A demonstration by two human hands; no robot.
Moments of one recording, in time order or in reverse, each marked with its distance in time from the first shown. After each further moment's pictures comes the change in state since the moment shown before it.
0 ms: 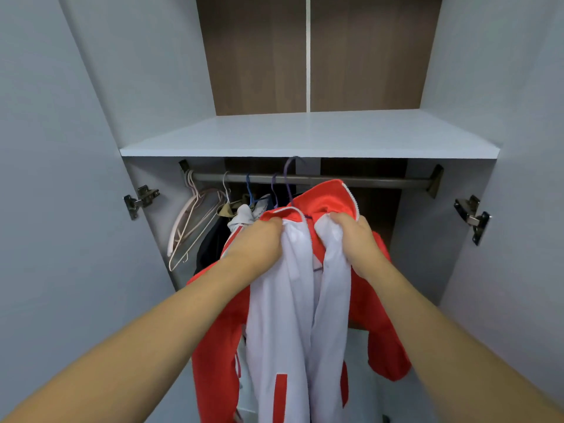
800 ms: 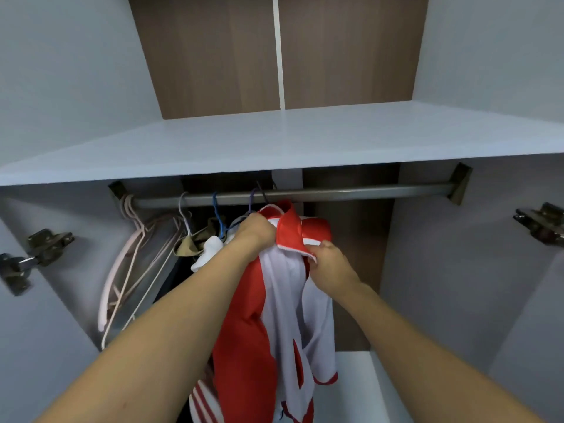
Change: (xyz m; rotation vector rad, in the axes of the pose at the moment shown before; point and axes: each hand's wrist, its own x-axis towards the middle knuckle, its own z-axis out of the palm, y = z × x) left_hand 0.199 -0.049 0.100 -0.465 -0.257 -0.374; right_hand 0.143 0.111 0.047 -1.019 -0.092 -0.221
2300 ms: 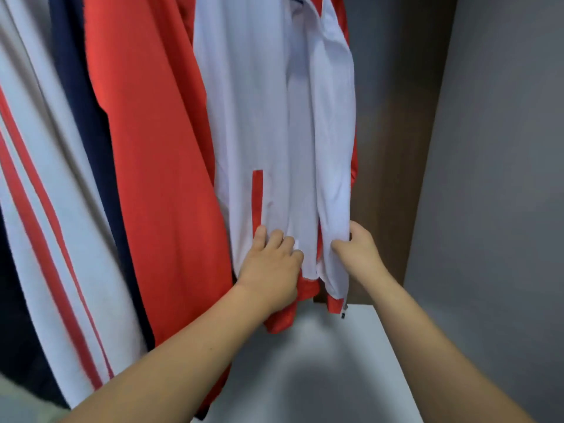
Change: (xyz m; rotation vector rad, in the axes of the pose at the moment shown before) left_hand -0.023 -0.311 0.491 0.966 0.322 0.657; right_hand -0.090 0.309 0.394 0.667 0.229 0.163
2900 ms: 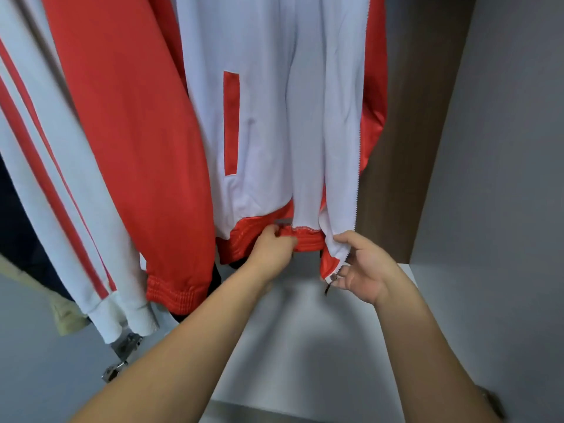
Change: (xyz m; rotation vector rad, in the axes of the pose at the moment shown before) left_hand -0.038 0.071 0.067 -1.597 -0.132 -0.872; right_hand -0.078 0.091 -0.005 0.615 -0.300 0.648
